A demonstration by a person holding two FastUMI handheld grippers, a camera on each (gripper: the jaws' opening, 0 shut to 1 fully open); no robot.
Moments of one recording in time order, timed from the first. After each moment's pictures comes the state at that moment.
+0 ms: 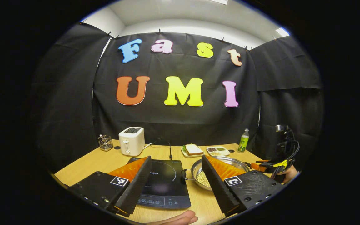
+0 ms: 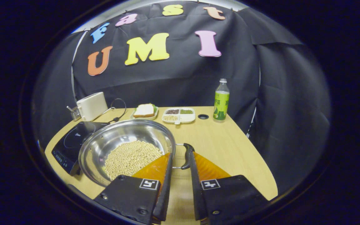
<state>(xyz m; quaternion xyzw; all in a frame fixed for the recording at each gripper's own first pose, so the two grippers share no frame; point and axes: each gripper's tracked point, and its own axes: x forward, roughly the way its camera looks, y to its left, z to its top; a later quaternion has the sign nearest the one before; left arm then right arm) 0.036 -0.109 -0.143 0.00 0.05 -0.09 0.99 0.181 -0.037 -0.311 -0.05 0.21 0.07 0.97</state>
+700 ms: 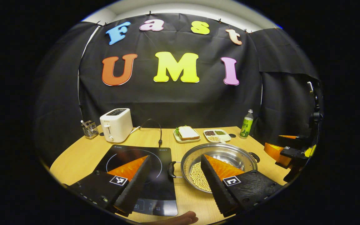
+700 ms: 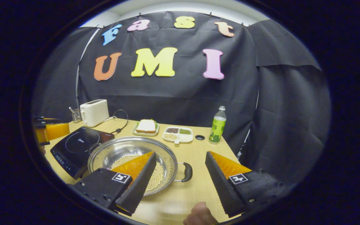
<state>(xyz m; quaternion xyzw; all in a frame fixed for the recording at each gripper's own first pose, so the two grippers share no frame) 0.112 -0.169 -0.214 0.02 0.15 -0.11 0.98 0.178 -0.028 -0.252 -0.09 0.16 0.06 0.98</state>
